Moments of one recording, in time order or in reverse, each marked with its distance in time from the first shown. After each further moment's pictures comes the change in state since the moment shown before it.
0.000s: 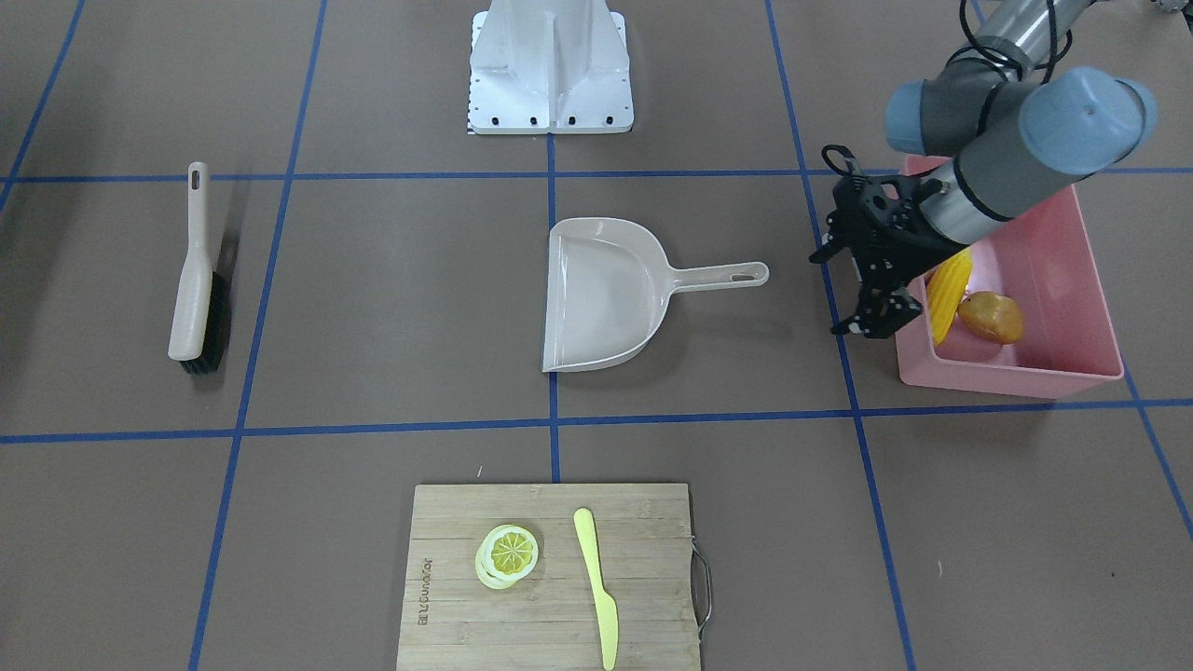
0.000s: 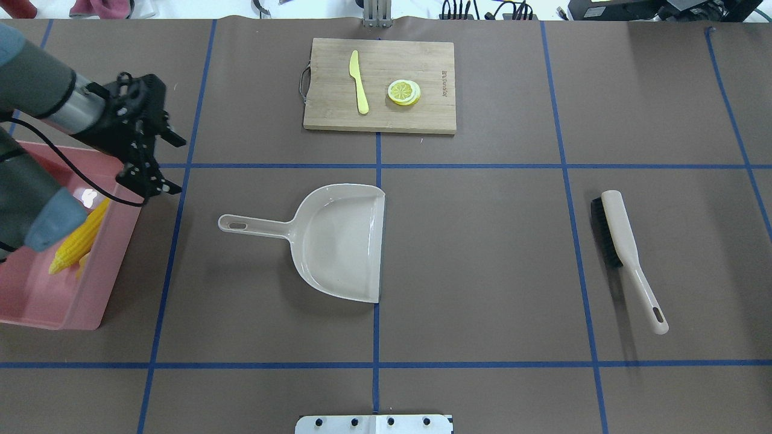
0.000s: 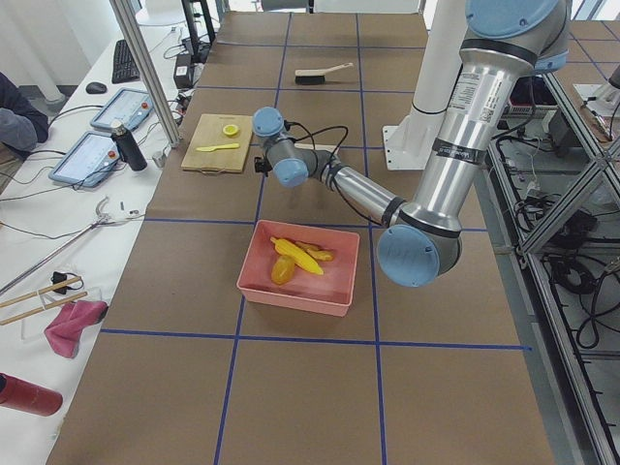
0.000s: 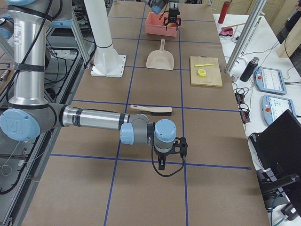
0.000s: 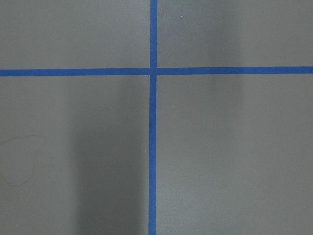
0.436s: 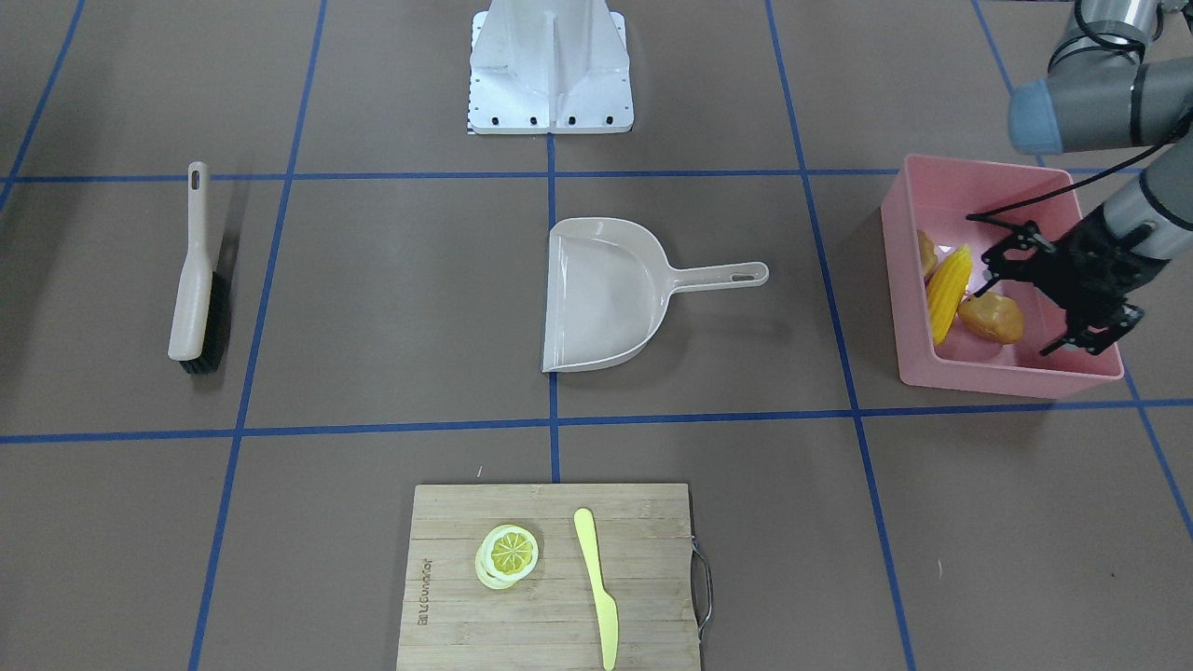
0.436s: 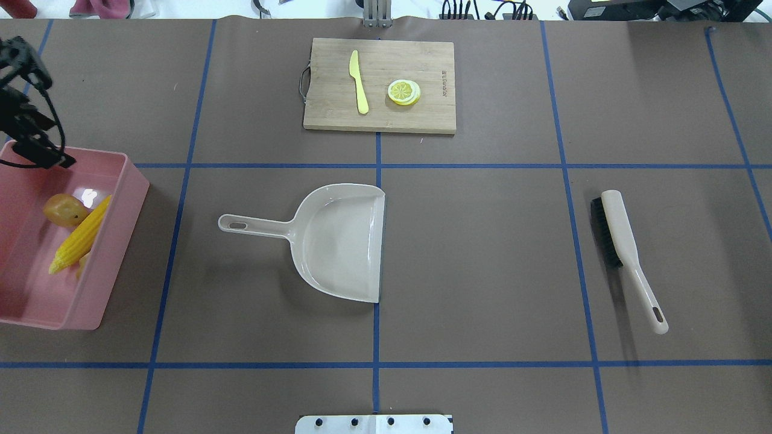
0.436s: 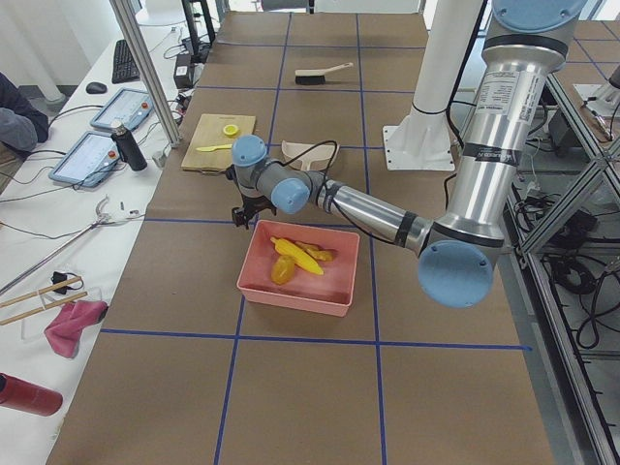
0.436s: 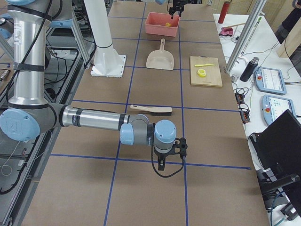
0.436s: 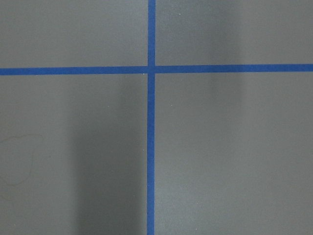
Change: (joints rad) left arm -0.211 0.136 0.003 0.177 0.093 -0.152; right arm 0.000 0.002 -0.006 -0.002 -0.001 0.000
